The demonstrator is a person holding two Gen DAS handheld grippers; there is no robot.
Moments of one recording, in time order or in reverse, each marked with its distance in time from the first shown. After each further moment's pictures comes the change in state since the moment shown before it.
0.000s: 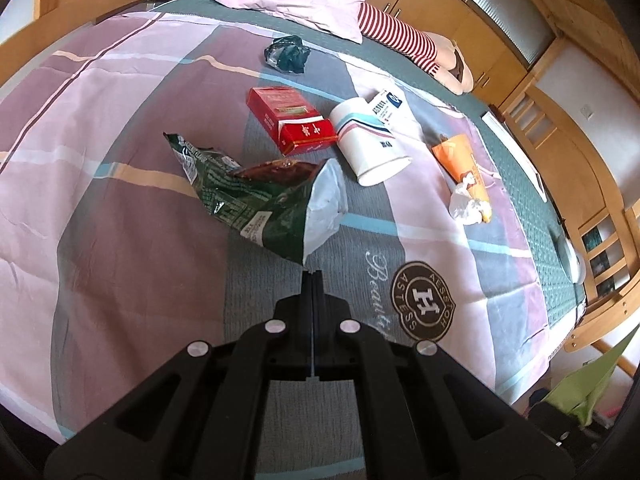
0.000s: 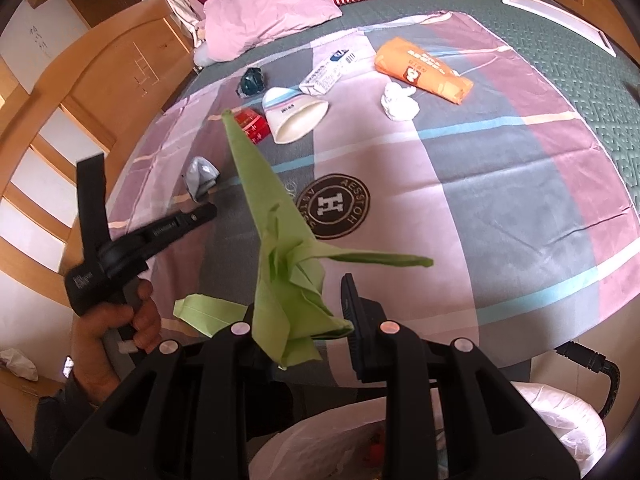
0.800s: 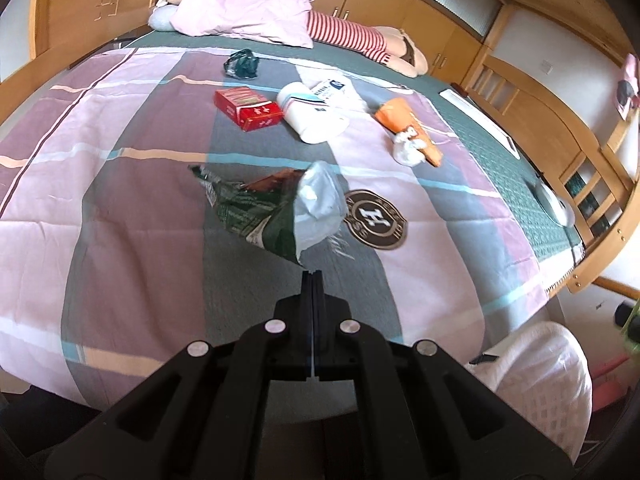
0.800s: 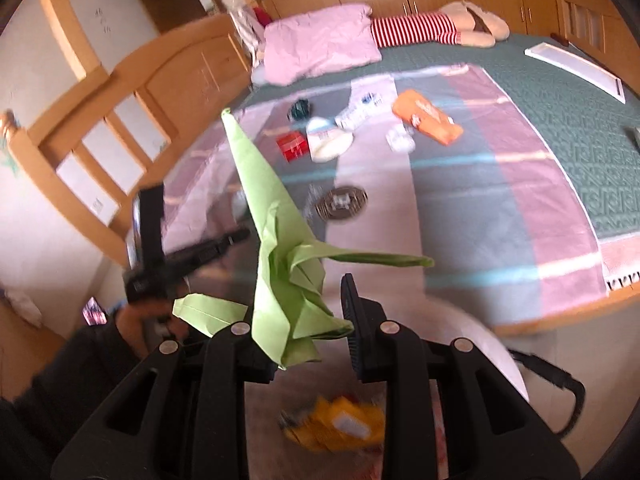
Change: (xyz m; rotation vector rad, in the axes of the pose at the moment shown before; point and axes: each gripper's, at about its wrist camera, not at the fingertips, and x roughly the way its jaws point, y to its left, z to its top) left arm -0.061 -0.031 -0.082 0.176 -0.063 -0.036; right arm -0.119 -0.030 -0.060 -0.171 -0.078 0.097
